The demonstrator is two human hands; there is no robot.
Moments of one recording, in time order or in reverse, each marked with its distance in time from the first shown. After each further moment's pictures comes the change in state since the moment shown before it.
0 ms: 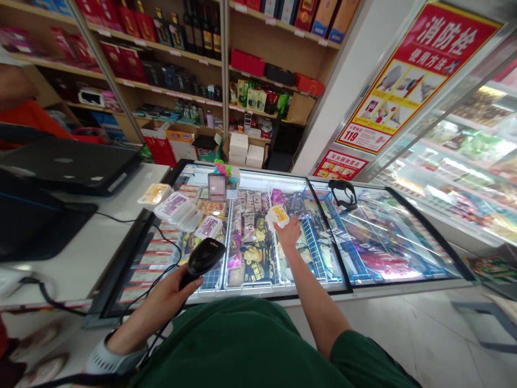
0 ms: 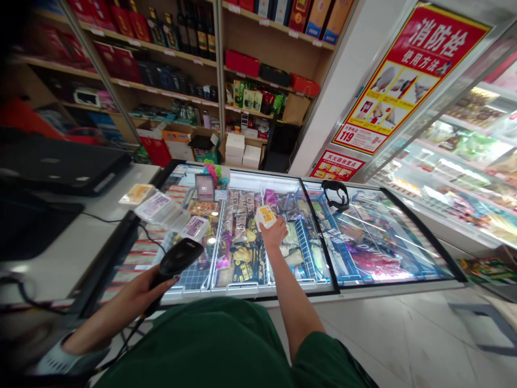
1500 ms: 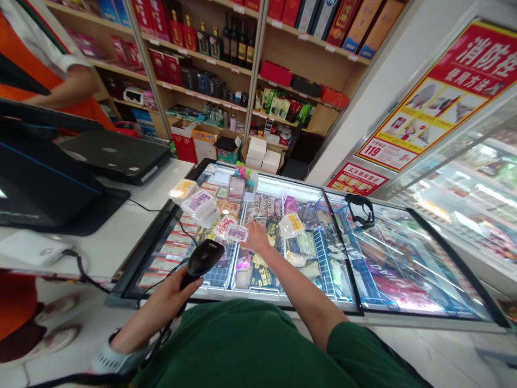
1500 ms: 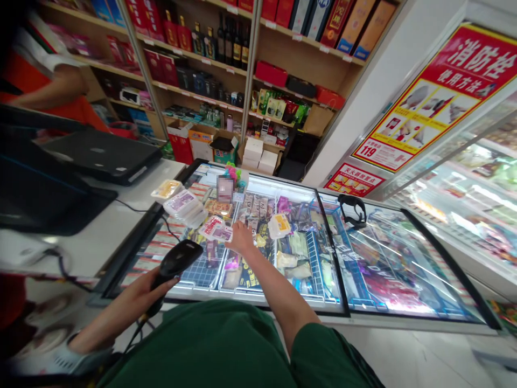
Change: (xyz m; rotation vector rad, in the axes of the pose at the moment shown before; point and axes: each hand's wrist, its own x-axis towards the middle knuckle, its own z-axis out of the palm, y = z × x) left_hand -0.019 -0.037 -0.014 -0.142 0.119 -0.032; right_hand -0.058 -0.121 0.052 -0.210 -0.608 -0.837
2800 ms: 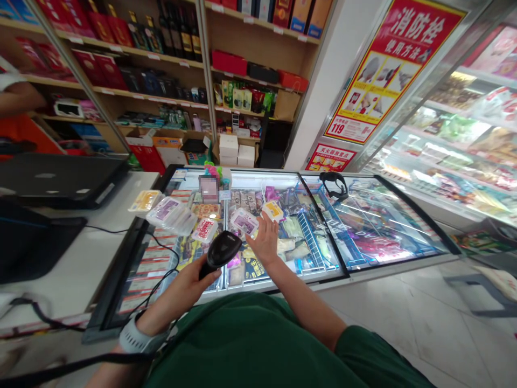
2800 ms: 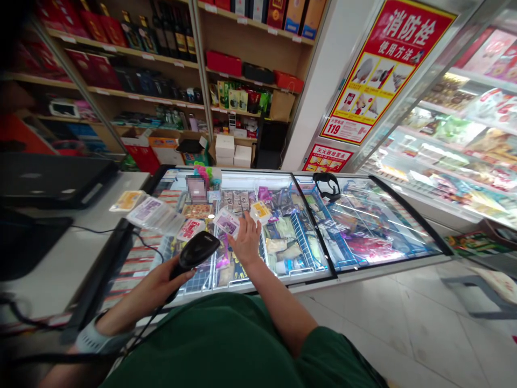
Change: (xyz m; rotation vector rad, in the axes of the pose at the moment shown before) left_hand 0.026 0.072 0.044 0.134 -0.264 0.184; right_hand -0.103 0.015 -0.050 0.059 0.545 0.343
